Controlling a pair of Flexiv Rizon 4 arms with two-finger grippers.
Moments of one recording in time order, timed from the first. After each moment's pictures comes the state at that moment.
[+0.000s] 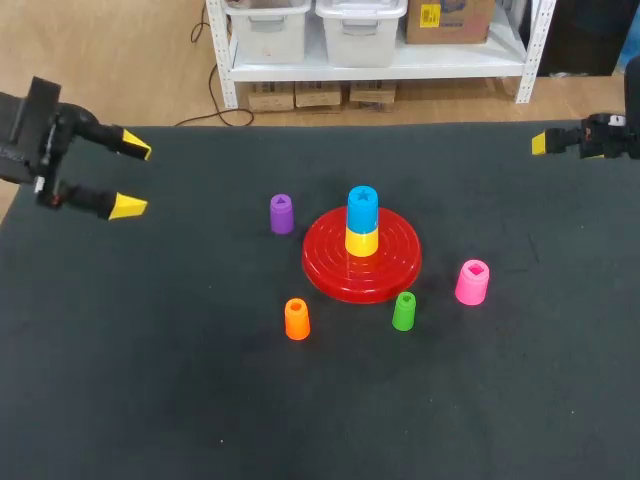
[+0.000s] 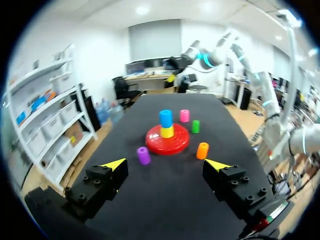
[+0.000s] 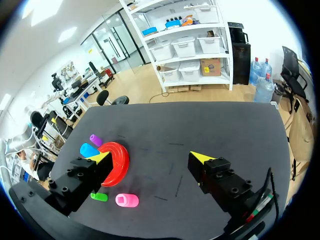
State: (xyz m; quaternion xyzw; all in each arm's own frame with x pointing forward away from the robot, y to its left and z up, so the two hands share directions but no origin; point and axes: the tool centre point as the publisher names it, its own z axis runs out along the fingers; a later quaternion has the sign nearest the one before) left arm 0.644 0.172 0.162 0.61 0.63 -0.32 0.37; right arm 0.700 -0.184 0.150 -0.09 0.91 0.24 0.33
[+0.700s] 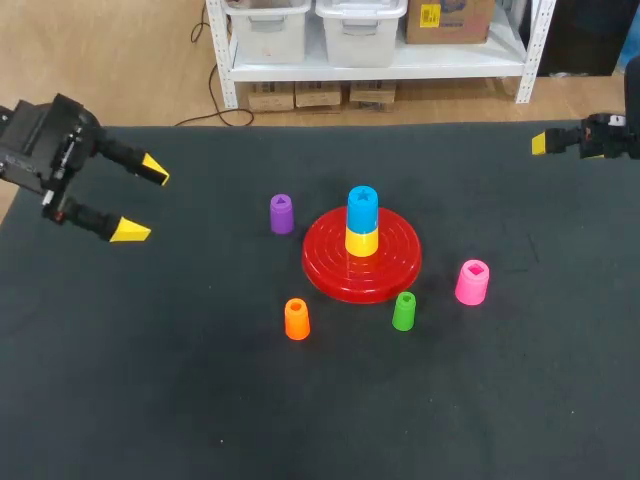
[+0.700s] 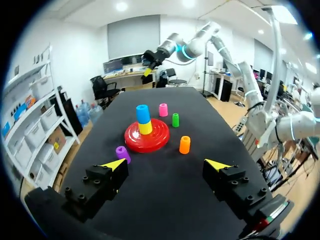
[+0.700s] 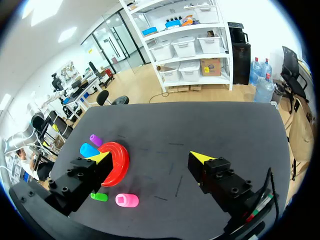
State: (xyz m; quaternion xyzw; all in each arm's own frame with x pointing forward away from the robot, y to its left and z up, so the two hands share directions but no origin) left arm 0.622 0.163 0.141 0.66 0.58 -0.34 0.32; right arm 0.700 -0.184 0.150 -0.09 0.91 0.24 0.33
